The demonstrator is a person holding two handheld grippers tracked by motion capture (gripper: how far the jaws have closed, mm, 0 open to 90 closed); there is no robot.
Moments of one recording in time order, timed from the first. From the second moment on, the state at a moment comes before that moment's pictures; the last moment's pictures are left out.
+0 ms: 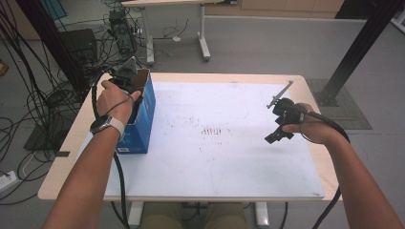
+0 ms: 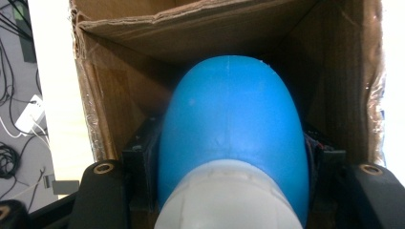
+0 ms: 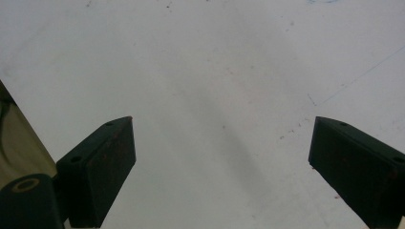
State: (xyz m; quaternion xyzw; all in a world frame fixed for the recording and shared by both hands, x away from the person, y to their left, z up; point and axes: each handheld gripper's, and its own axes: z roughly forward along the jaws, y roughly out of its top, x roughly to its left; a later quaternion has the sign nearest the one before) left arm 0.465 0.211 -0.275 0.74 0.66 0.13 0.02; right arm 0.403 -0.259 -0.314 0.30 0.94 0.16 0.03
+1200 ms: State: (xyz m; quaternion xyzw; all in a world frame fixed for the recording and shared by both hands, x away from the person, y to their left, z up) left arm 0.463 0.213 -0.275 0.74 0.66 0.13 0.02; right arm 0.400 -0.261 -0.310 0.31 0.94 0.16 0.03
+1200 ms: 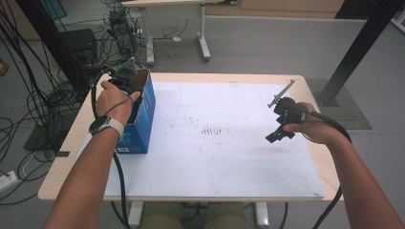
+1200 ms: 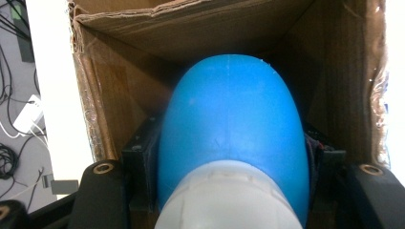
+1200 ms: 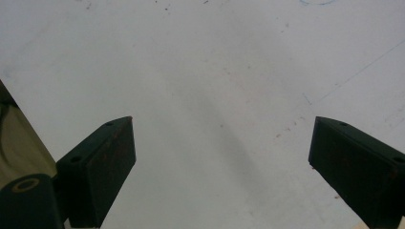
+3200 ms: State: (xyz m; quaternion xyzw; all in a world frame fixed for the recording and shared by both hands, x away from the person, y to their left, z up) left arm 0.461 0.213 -0.275 0.74 0.65 0.13 0.02; right arm 0.400 -0.261 -0.310 0.31 0.94 0.16 0.03
